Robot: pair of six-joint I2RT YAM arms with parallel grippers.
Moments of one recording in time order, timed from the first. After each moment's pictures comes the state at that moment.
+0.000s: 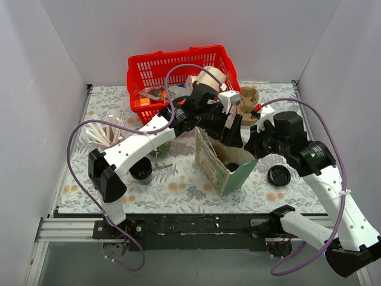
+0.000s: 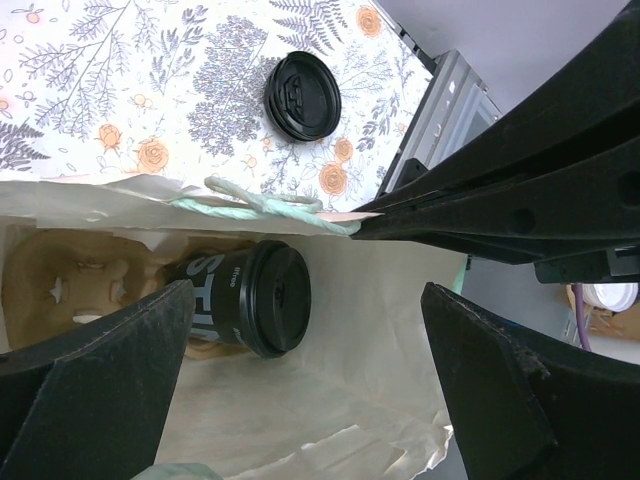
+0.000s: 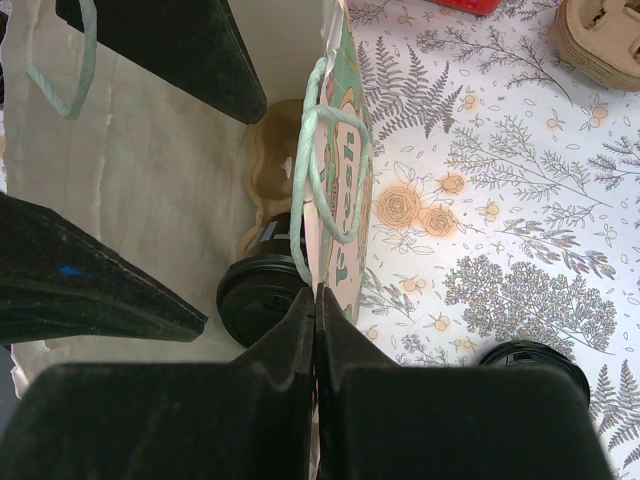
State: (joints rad) left arm -0.88 1.79 1.85 -0.68 0.48 -0.33; right arm 0.46 0.93 1.18 -0.90 -0.21 0.05
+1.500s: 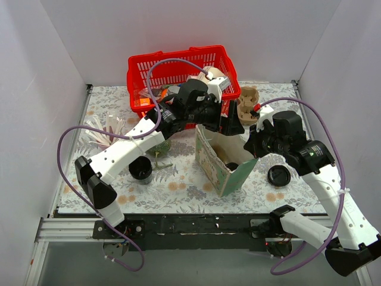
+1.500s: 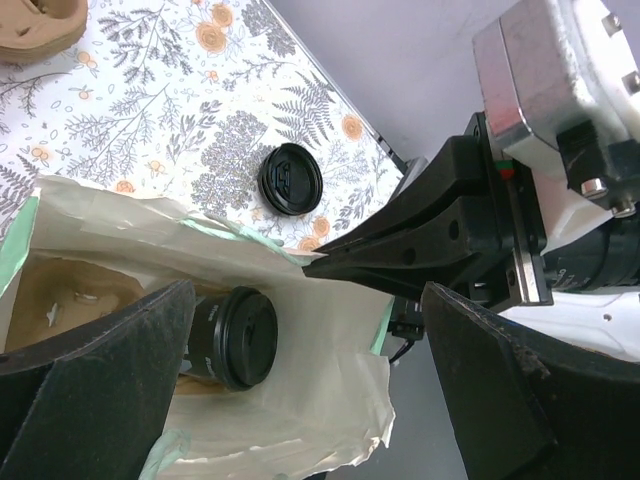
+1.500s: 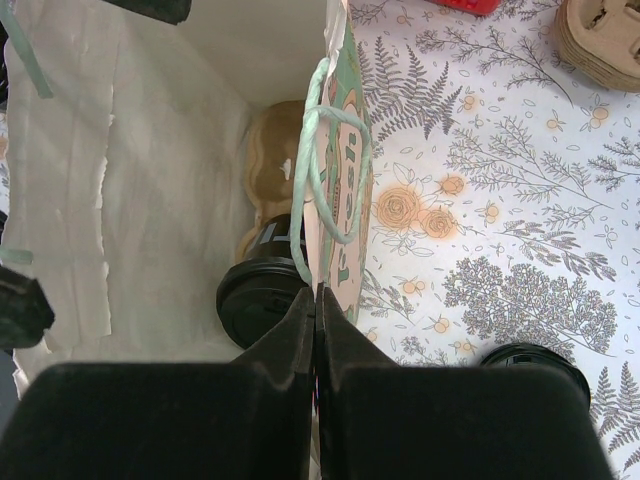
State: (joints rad) left arm -0.88 1.67 1.82 -0.56 0.35 -0.51; right arm 0.46 0.94 1.18 -0.90 -0.21 0.05
